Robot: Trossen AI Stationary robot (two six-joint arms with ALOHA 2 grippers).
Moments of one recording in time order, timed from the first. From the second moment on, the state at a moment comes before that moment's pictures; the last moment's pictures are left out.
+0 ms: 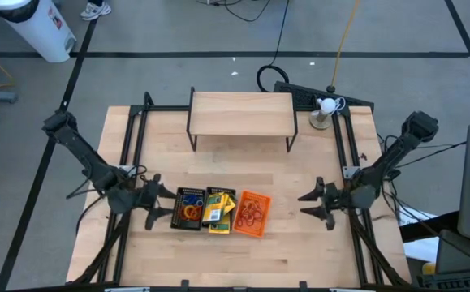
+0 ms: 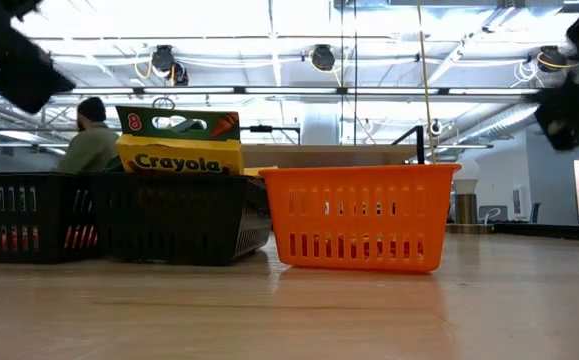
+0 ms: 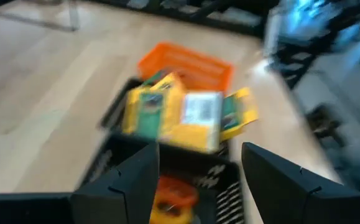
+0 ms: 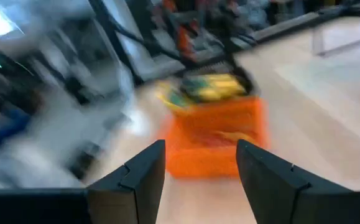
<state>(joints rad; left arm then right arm) -0.79 0.71 0.31 -0.07 -0.63 -0.56 0.83 0.77 0.02 0.62 0.73 0.48</state>
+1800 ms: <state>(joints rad) -0.53 0.73 0.12 0.01 -0.59 -1.05 0.13 1.45 0.86 -0.21 0.03 0.39</state>
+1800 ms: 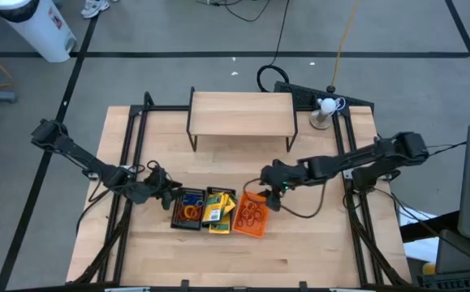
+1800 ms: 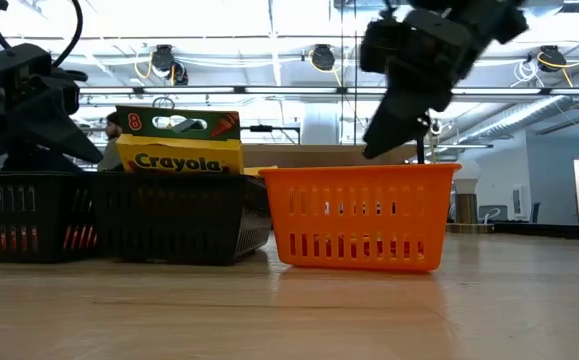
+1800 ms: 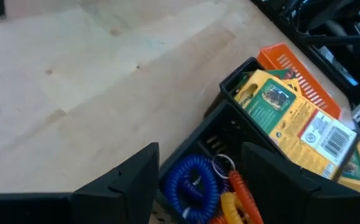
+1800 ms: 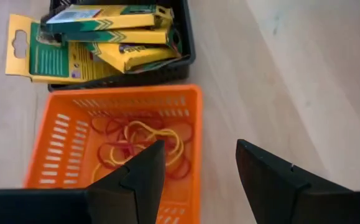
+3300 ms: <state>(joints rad) -0.52 0.73 0.12 0.05 -0.49 -1.04 0.08 1.64 0.99 -0.37 -0.13 0.41</state>
